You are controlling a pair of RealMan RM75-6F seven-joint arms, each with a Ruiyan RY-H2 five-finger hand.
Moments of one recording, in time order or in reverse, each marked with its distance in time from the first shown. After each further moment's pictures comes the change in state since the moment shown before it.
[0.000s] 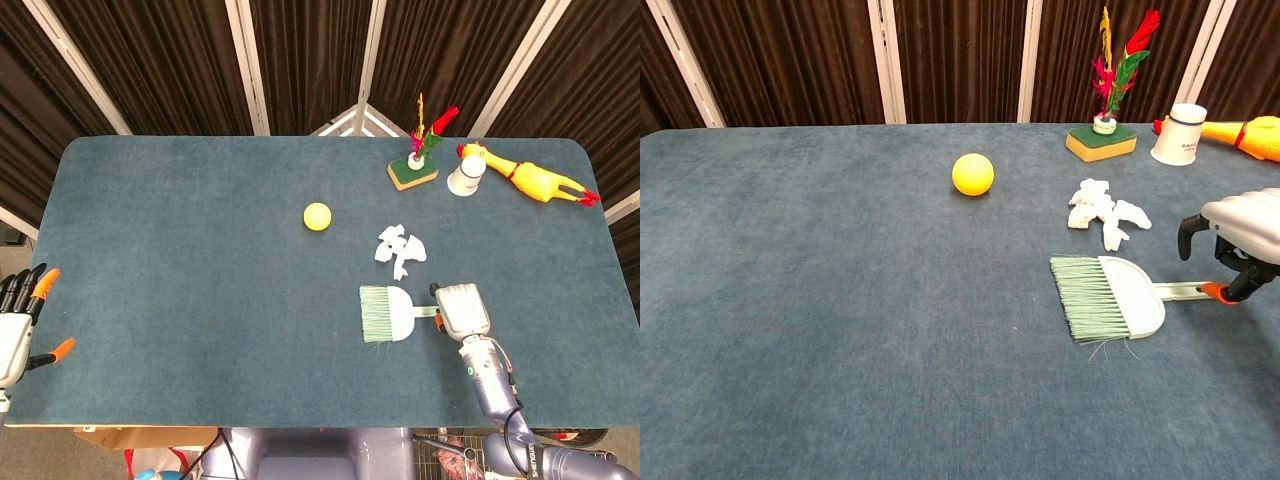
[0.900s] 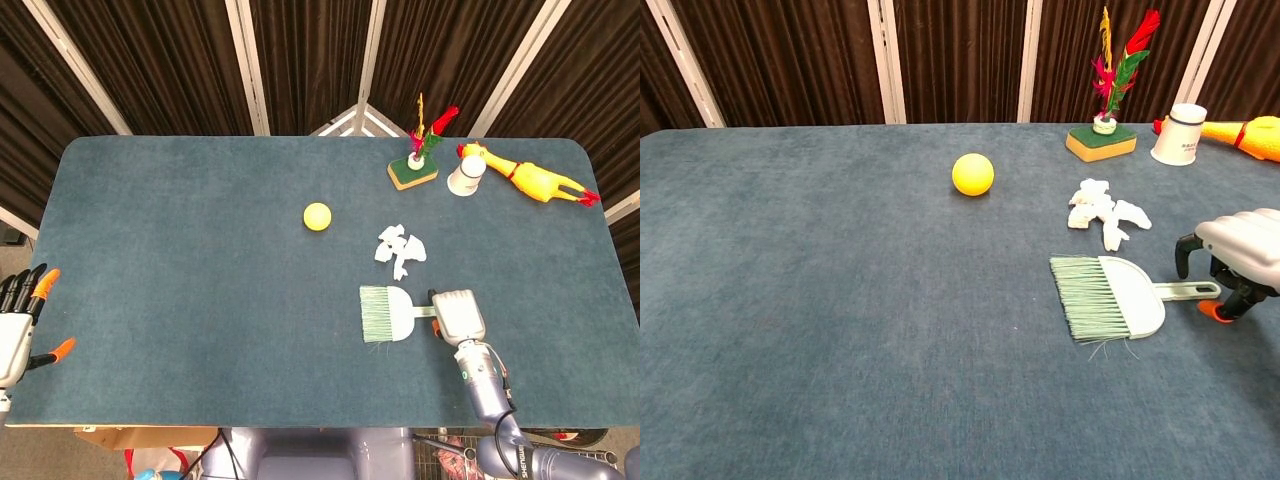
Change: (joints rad) left arm -0.001 -0.001 0.000 -0.001 -0.004 -0.001 0.004; right arm 0.008 -0.058 -0.037 0.058 0.026 0.021 0.009
